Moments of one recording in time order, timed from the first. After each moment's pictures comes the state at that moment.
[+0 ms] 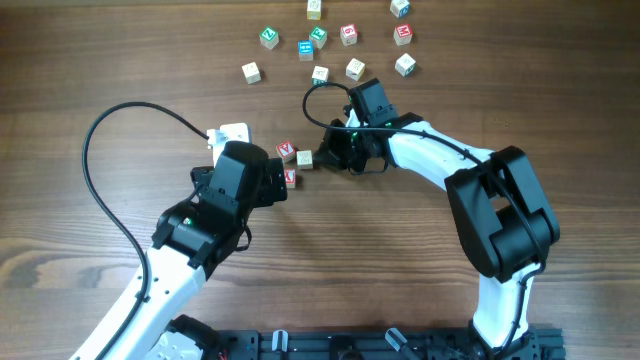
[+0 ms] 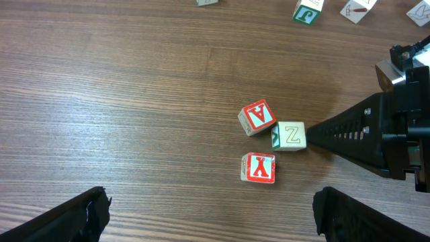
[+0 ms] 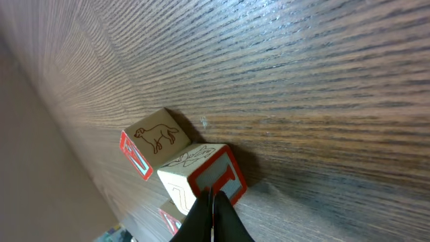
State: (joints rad) left arm -0.48 1.11 0.82 -0.60 -0.32 -0.48; right arm 0.47 2.06 1.26 -0.27 -0.60 0.99
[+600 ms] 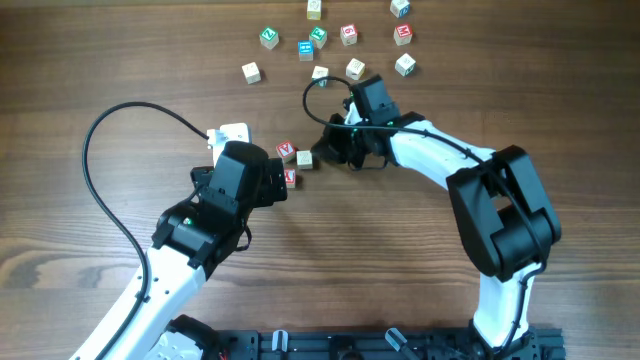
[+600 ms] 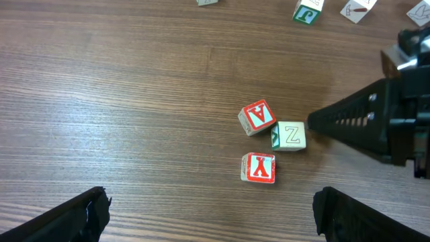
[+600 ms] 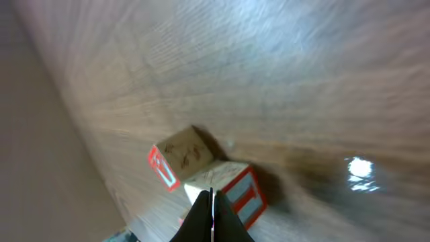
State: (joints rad) left arm -0.48 1.11 0.82 -0.60 -0.32 -0.48; right arm 0.45 2.06 1.26 -0.19 -0.61 0.99
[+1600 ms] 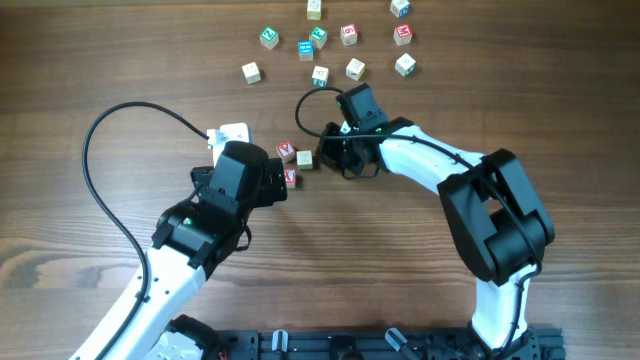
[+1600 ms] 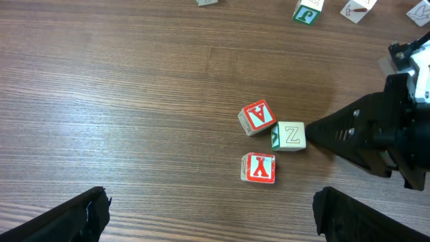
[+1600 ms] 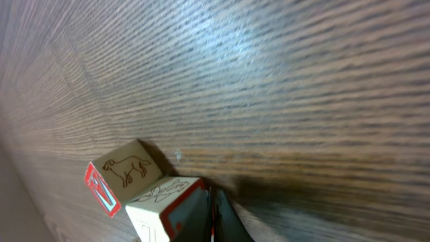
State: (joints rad) left arm -0.48 1.11 0.82 -0.60 -0.32 -0.48; right arm 0.52 2.06 1.26 -0.26 -0.39 0.95
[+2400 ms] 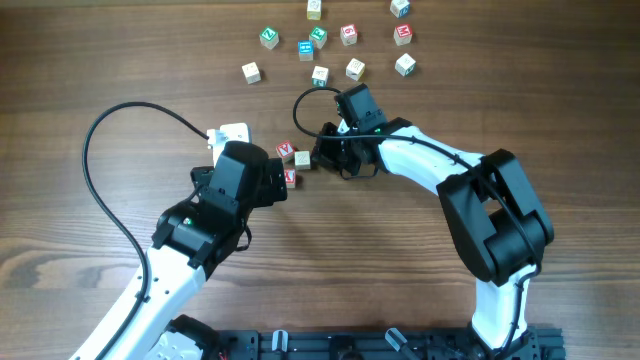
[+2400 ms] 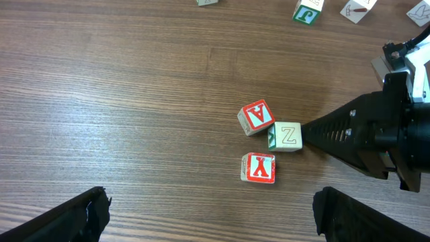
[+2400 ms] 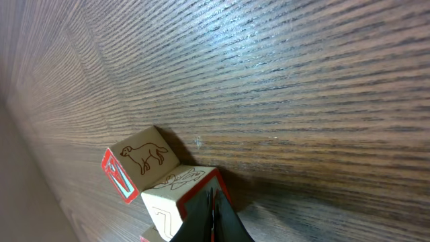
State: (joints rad) left arm -0.48 1.11 0.82 -0.60 -0.32 -0.48; right arm 0.52 2.06 1.26 -0.24 -0.44 0.97
